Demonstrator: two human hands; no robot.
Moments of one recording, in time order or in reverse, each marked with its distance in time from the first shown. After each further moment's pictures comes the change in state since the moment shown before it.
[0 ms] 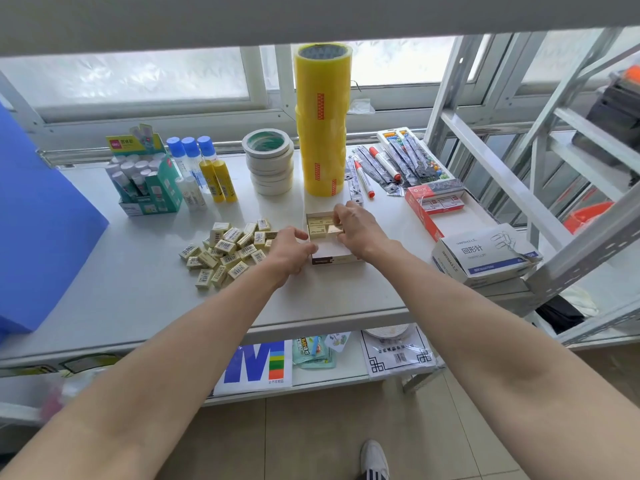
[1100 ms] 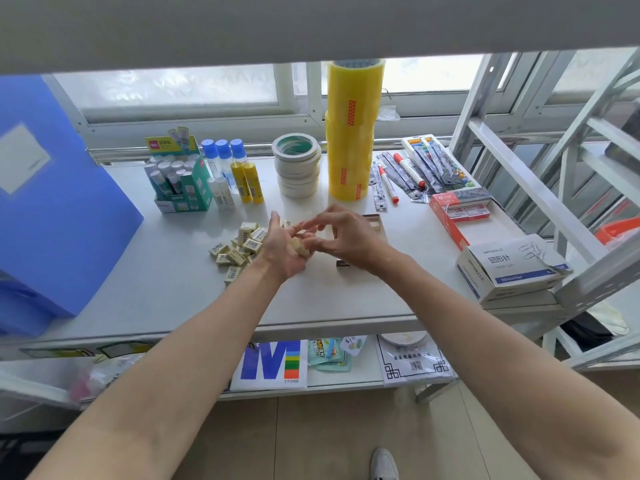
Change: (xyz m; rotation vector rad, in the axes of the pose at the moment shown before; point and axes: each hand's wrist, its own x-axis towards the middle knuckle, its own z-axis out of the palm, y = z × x) left_hand -0.011 0.009 -0.046 -1.156 -0.163 -0.305; right_hand -0.025 -0.063 -0.016 0.373 -0.029 -0.244
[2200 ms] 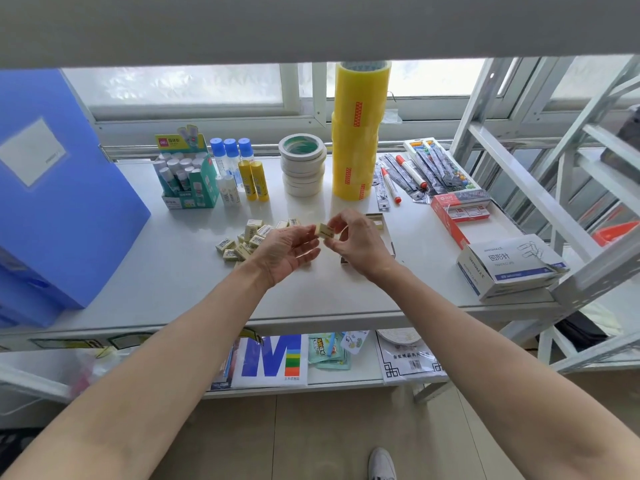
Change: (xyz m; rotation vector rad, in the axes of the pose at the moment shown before) left_hand -0.021 0.006 -0.026 0.370 -0.155 0.141; right_hand -0.010 0.007 0.021 0.031 0.216 0.119
